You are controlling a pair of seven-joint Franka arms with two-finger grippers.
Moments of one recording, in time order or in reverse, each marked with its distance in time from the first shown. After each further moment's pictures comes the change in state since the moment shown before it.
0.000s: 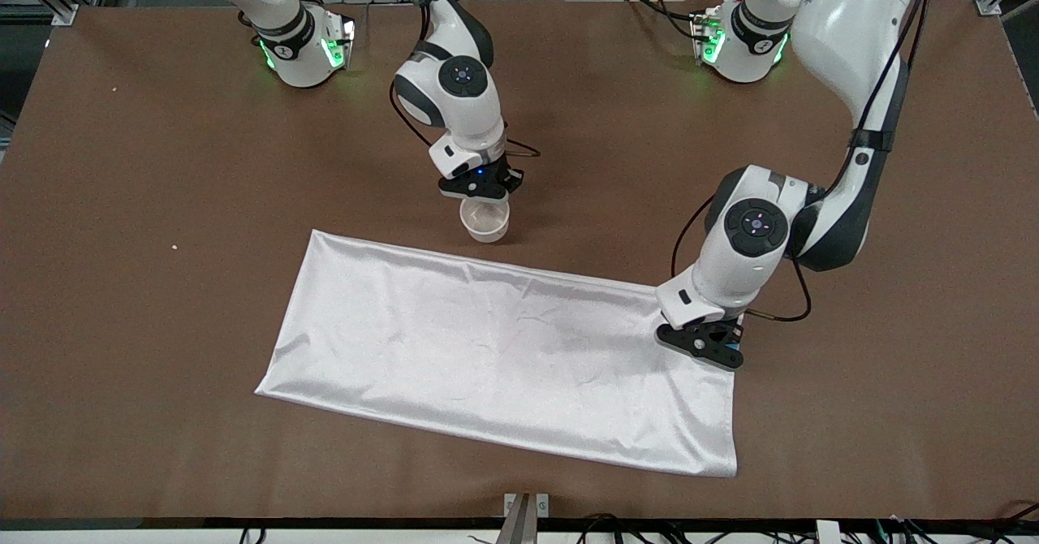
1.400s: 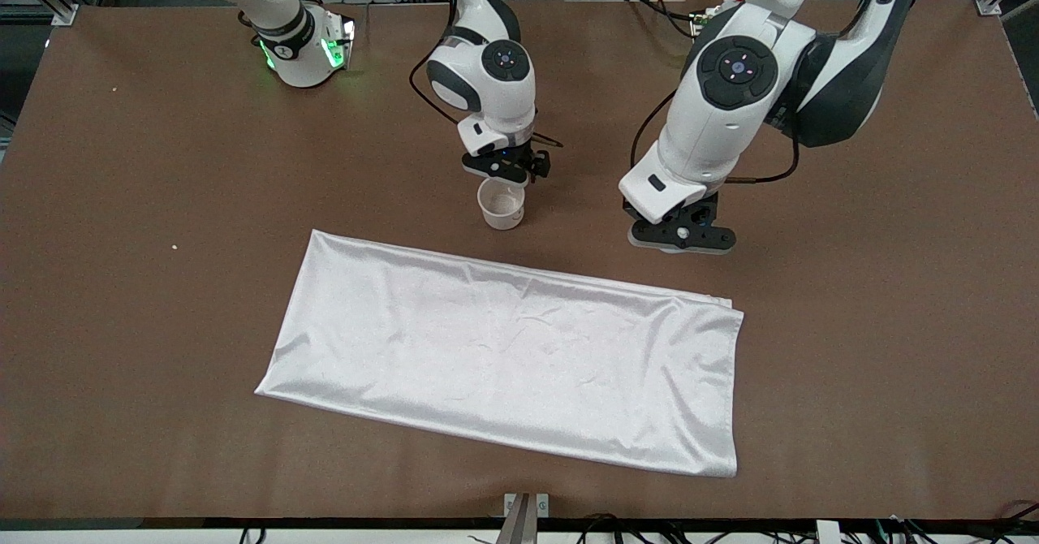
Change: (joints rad) left arm -0.005 -0.286 -0.198 -0.035 -0.122 -0.400 -0.419; right arm 0.092 0.031 -0.011 0.140 -0.001 -0.201 0.220
